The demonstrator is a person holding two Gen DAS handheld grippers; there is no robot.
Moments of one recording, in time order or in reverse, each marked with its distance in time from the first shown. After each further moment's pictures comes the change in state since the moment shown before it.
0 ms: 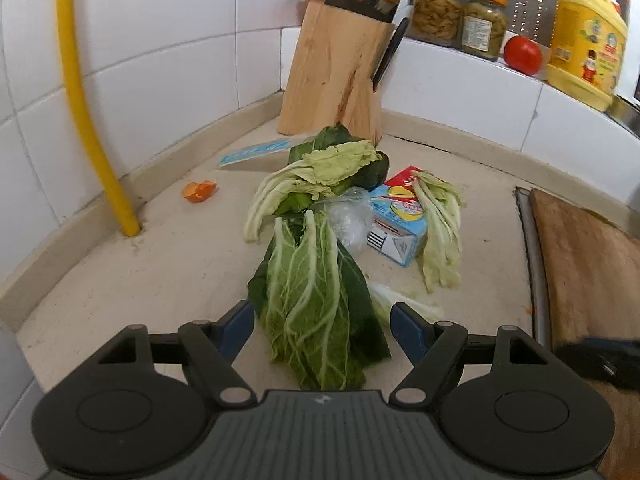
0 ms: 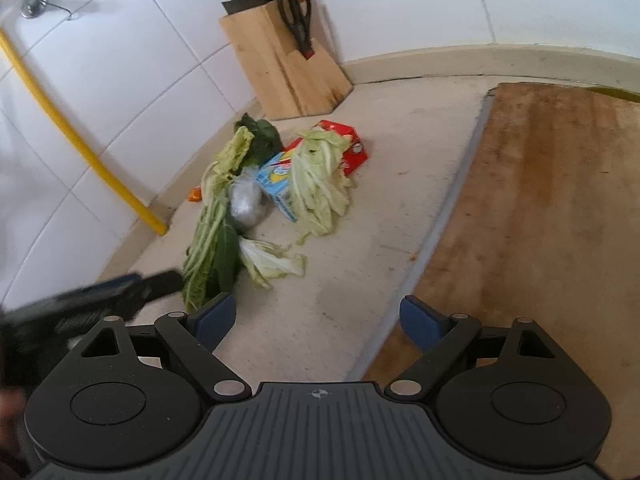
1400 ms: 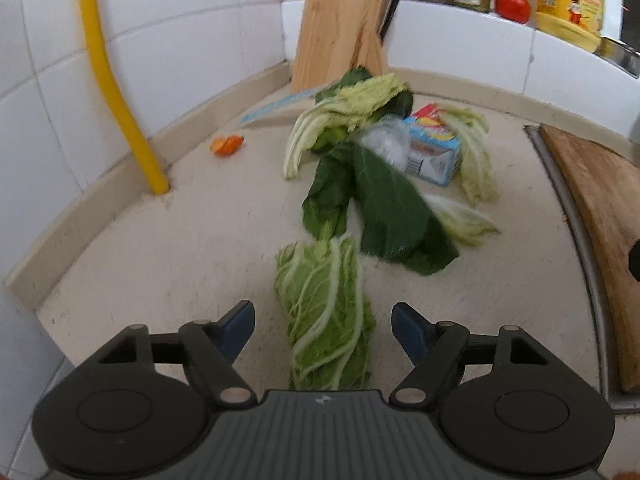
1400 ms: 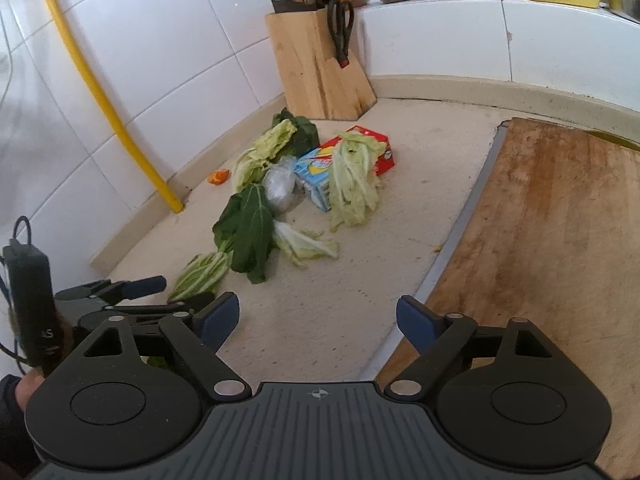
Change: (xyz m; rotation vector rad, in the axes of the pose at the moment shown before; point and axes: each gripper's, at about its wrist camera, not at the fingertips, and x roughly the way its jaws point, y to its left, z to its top) left arm -0.003 0.042 -0.050 0.107 0.053 0.031; right arm -0.025 0.054 -0.021 -0.119 -0.009 -0.061
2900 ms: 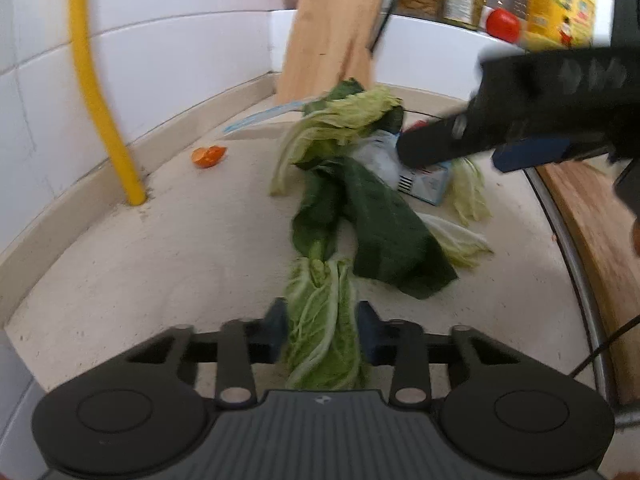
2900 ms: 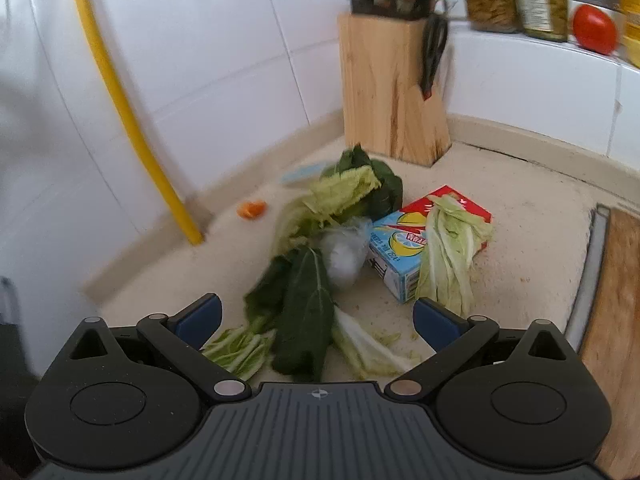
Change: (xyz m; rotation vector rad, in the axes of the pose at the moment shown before) left arm 0.012 0.013 0.006 -0.026 -0.058 -0.106; right arm 0.092 0.061 0.064 -0.166 -0.021 0.015
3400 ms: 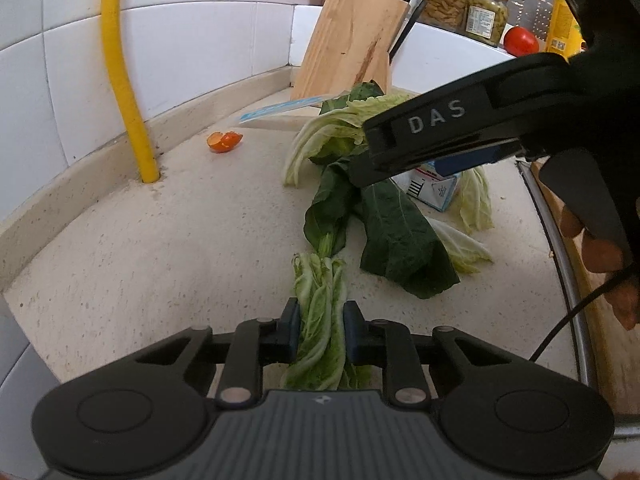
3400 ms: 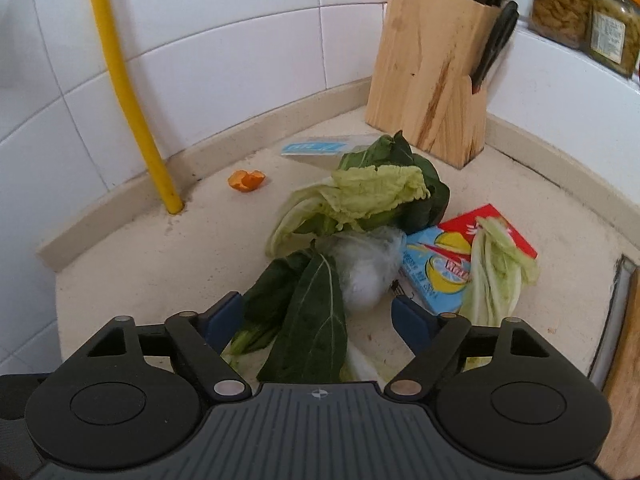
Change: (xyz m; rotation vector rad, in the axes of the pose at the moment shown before) left arm -0.006 0.006 -0.003 -0.070 0.009 -0.006; right arm 0.057 0.029 0.022 -0.144 0.115 -0.079
